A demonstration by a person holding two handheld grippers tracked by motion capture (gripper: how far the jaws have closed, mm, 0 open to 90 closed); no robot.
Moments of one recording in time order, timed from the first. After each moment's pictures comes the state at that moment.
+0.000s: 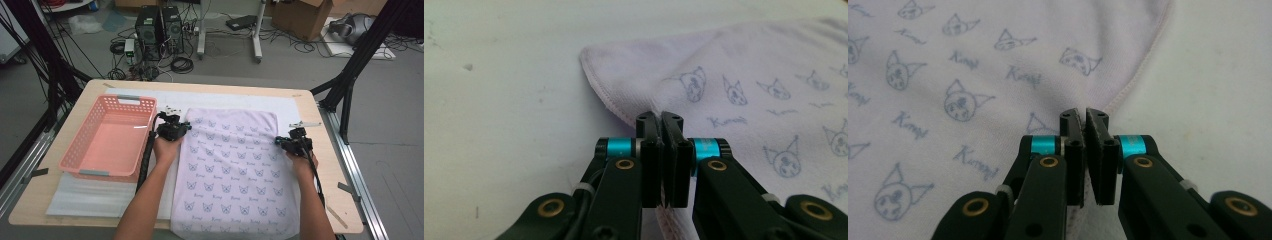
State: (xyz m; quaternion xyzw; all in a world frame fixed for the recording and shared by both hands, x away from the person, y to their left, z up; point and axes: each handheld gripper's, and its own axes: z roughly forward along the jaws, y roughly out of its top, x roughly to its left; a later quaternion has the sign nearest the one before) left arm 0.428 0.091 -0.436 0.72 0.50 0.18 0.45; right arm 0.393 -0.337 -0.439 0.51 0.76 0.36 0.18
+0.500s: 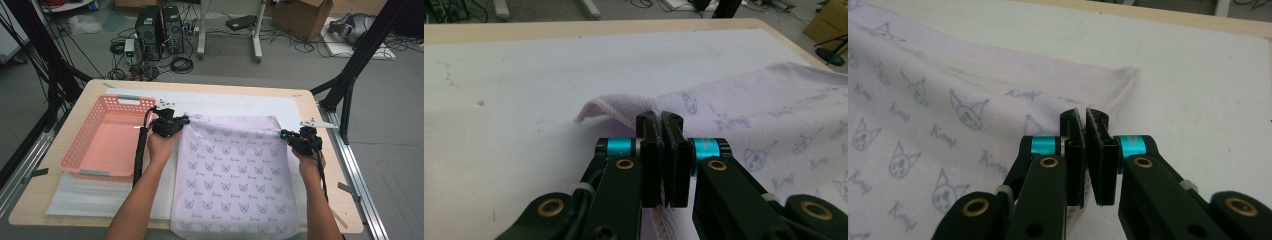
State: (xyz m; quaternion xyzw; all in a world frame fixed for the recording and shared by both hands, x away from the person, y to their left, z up) left arm 0.405 0.100 -0.391 0.71 0.48 0.17 0.49; right arm 0.369 -0.344 -0.406 0.49 0.73 0.43 0.22
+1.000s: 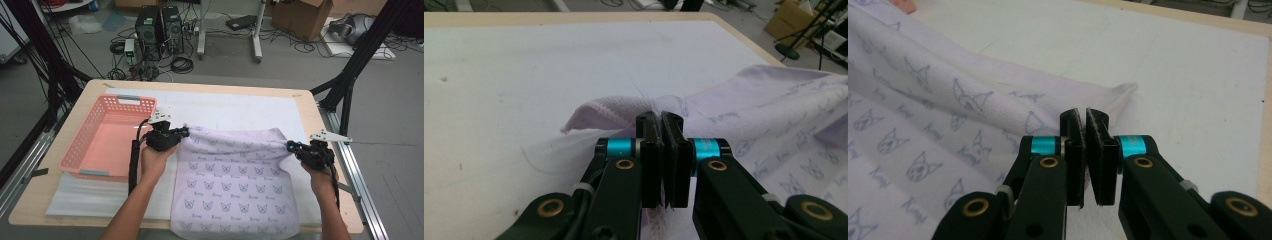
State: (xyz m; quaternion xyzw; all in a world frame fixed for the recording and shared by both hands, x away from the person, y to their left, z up) left arm 0.353 0.108 -0.386 0.72 0.45 0.13 0.51; right arm 0.316 -0.354 -0.392 0.46 0.75 0.43 0.21
